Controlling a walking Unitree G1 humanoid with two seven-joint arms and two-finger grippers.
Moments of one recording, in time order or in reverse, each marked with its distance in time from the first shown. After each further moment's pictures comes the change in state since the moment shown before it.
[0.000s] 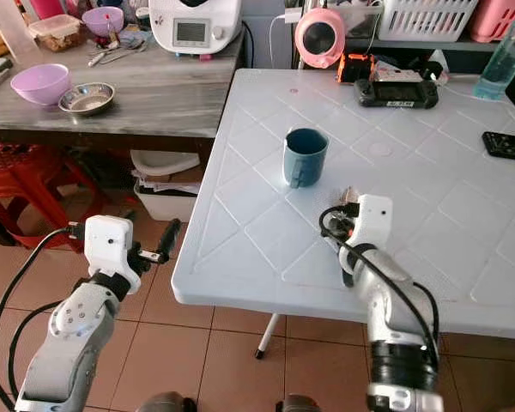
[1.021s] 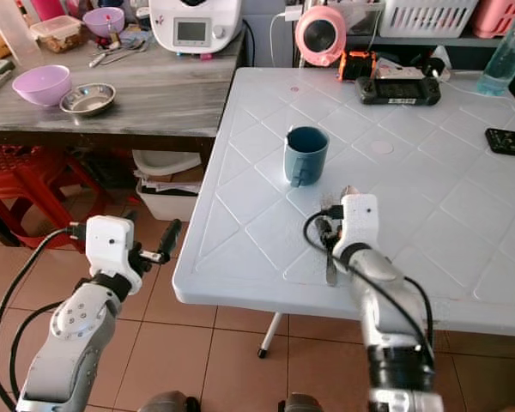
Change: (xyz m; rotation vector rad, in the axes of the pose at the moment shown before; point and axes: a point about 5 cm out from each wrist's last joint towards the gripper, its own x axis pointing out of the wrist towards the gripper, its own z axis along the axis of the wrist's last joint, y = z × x) left arm 0.000 -0.002 -0.001 0.003 0.002 -0.004; right arm 0.003 0.002 0.005 -0.170 -0.017 0.015
